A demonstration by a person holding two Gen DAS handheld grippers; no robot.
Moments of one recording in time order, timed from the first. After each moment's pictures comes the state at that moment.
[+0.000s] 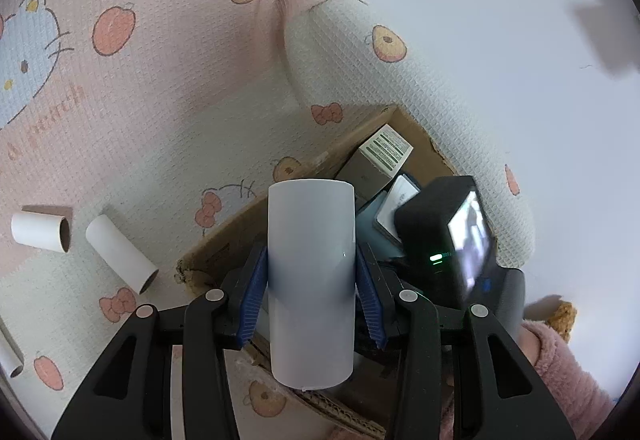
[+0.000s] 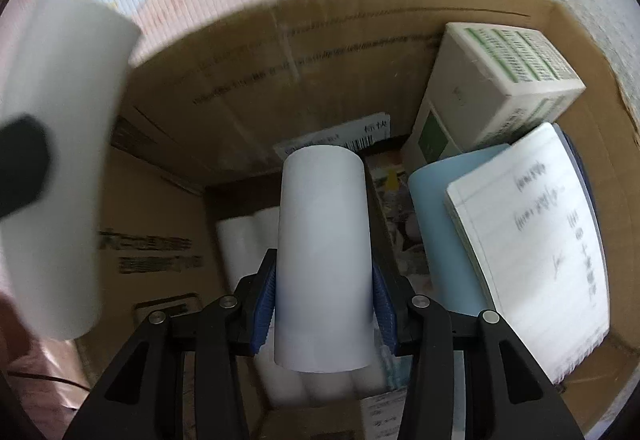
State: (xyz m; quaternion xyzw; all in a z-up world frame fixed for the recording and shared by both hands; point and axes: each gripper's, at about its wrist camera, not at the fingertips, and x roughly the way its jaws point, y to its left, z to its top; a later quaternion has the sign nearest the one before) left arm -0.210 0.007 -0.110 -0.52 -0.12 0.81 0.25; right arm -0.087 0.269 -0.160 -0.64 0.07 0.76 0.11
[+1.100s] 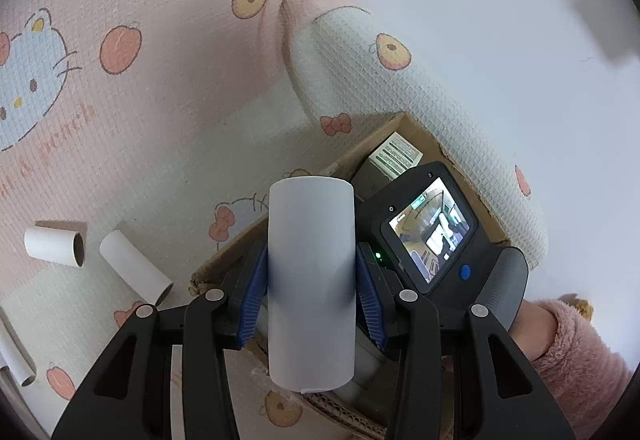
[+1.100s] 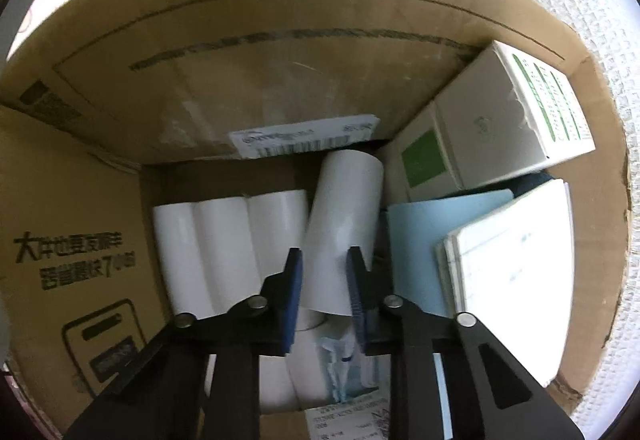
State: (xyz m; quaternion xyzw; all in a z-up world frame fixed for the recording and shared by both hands) left arm -0.210 0.004 -0.105 -0.50 -0.10 0.83 0.23; right arm -0.084 0.297 -0.169 -0.70 -0.03 0.69 0.18
